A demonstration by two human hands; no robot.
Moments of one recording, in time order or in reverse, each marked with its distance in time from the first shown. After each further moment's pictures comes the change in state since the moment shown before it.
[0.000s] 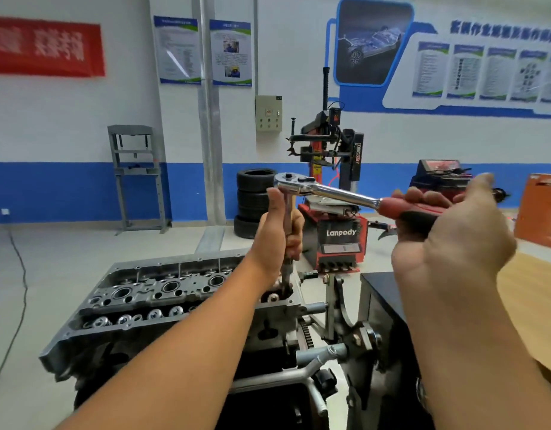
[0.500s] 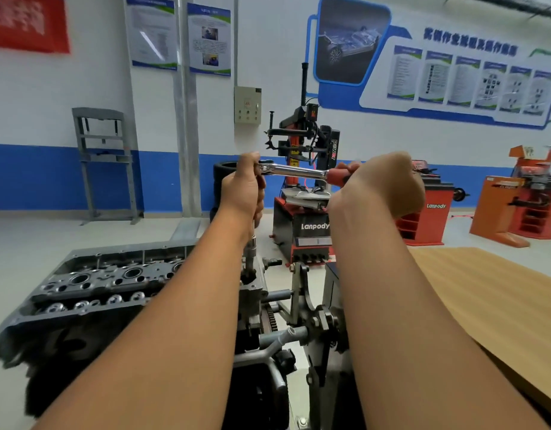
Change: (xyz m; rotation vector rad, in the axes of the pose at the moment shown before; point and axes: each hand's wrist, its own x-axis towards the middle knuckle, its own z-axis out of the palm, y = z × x) left_hand 0.026 0.041 0.027 -0.060 0.324 -0.105; right_hand 0.030 0.010 0.044 -0.108 0.176 -0.168
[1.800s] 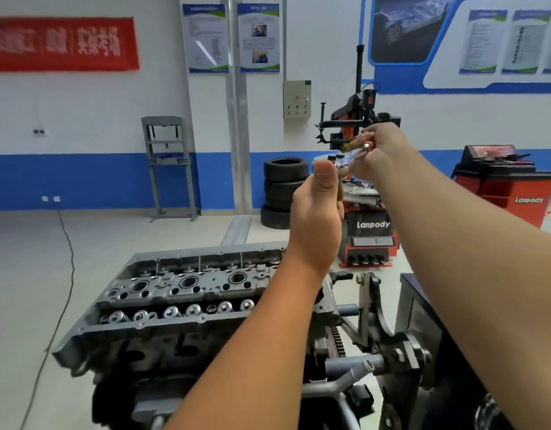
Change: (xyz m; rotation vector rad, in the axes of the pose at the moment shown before) left_hand -0.011 -0.034 -0.007 0.077 -0.164 0.409; right_hand 0.075 0.116 0.099 -0.102 -0.534 0.813
